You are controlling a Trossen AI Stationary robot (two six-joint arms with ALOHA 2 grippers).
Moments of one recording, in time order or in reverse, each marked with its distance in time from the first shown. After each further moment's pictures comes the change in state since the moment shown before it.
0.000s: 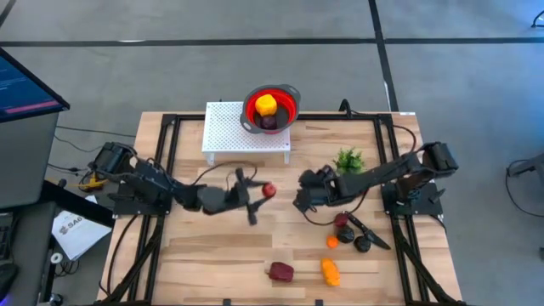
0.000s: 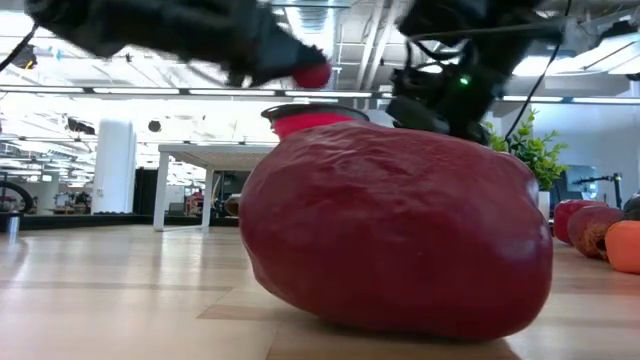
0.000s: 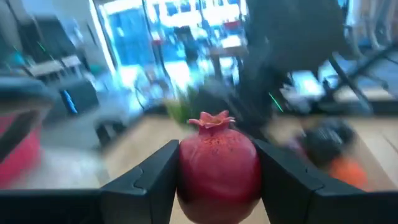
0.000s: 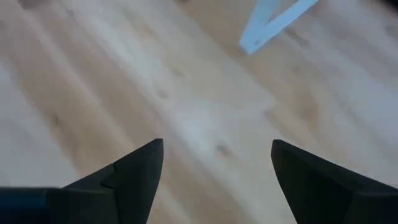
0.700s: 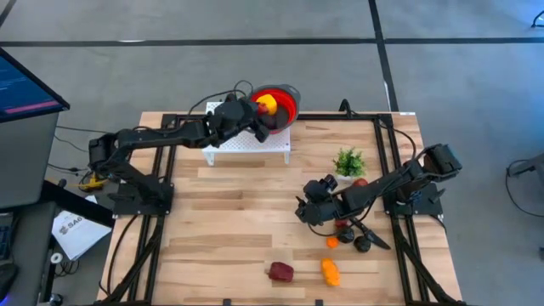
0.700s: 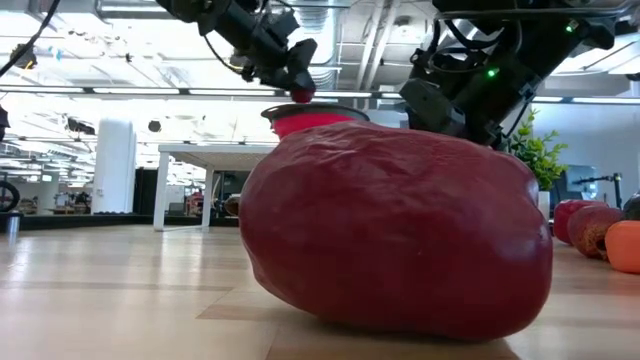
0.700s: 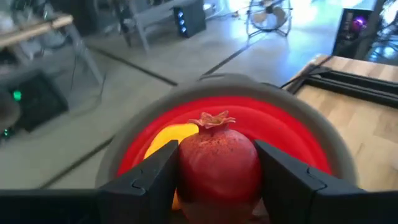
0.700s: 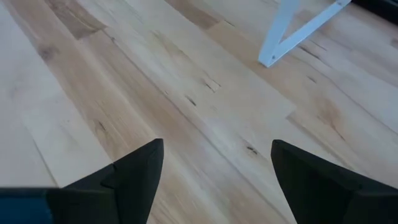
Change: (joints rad) left arm 0.608 -0.071 0.498 -0.876 0.115 -0.103; right arm 0.122 -0.015 -0.079 0.149 0.142 0.062
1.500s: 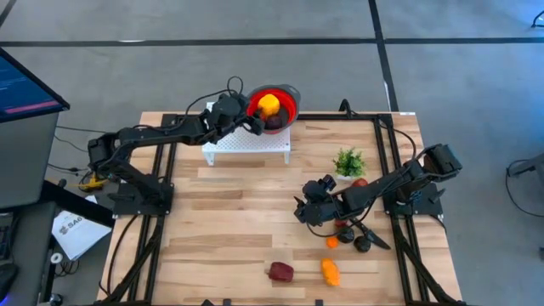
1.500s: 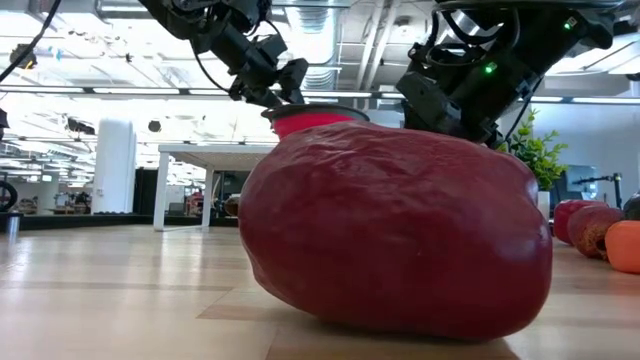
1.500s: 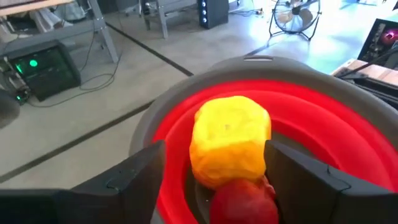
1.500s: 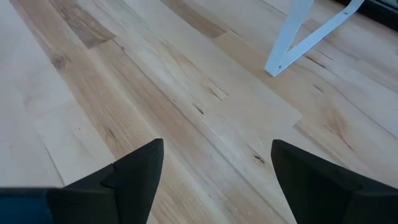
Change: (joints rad) left arm 0.092 0.001 -0.074 0.053 0.000 -0.101; right arm 0.002 0.000 0.000 0.043 0.006 -0.030
